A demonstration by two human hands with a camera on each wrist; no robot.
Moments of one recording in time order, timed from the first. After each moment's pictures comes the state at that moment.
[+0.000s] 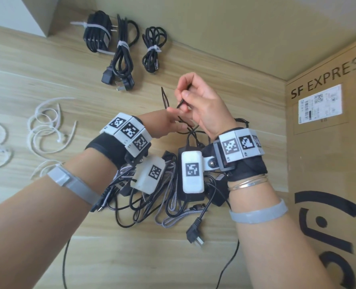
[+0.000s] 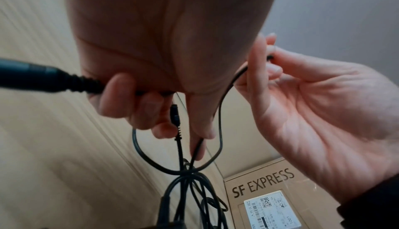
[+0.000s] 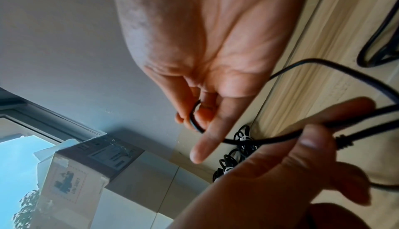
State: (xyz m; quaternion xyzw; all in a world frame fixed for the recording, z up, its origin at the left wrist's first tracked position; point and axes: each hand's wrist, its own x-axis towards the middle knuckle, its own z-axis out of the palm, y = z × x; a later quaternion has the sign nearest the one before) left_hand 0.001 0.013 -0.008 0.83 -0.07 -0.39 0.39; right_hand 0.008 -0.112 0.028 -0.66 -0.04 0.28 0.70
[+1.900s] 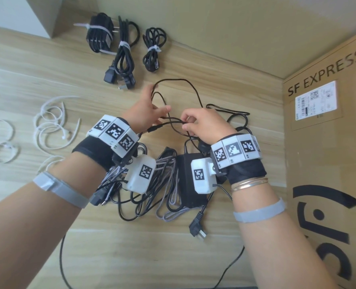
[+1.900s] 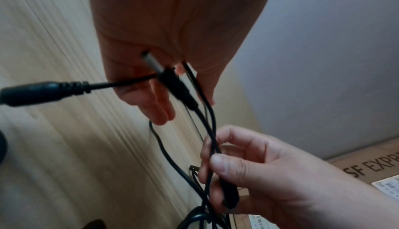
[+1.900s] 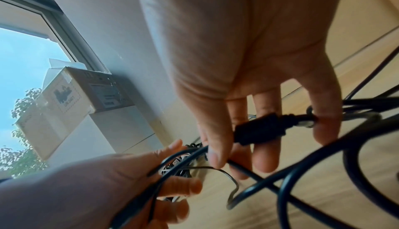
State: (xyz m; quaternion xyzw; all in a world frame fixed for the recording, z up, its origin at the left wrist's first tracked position) left_hand -0.006 0.036 -0.028 0.80 0.09 -0.23 0.55; right_hand -0.007 -0.133 0.013 -0.92 -0.10 0.31 0.22
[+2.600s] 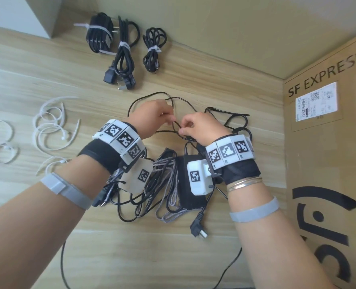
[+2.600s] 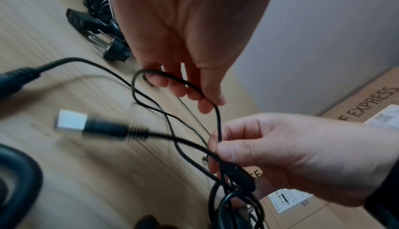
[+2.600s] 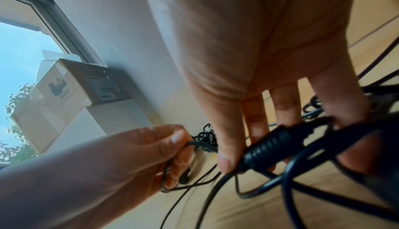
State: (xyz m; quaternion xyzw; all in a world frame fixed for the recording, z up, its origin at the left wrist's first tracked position) left_hand -0.006 0.031 -0.027 0.89 -0.12 -0.18 0.40; right_hand -0.006 -0.128 0.007 -0.92 -0.07 0.33 0.17
